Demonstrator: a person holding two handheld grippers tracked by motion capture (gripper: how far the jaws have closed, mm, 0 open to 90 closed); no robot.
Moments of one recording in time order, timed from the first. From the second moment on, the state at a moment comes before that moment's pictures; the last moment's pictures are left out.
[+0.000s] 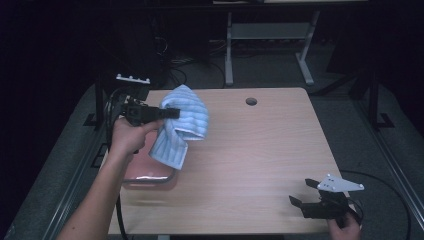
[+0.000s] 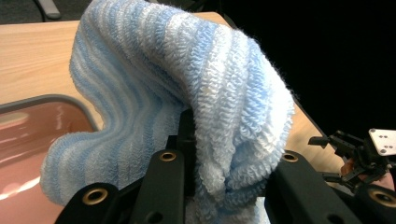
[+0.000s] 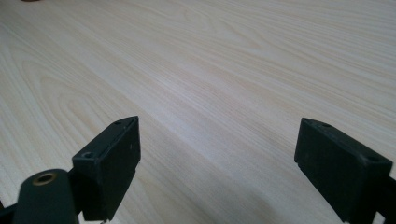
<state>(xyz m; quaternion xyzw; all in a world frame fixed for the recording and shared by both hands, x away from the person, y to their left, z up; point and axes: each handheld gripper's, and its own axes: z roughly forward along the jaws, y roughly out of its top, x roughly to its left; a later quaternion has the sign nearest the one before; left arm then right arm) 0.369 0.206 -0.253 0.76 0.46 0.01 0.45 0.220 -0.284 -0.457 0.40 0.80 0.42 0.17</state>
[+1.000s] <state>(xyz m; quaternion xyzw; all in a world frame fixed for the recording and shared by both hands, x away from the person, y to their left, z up) 0.393 0.115 -0.272 0.80 0.43 0.00 0.43 0.221 -0.283 -0.457 0.40 0.80 0.43 0.16</state>
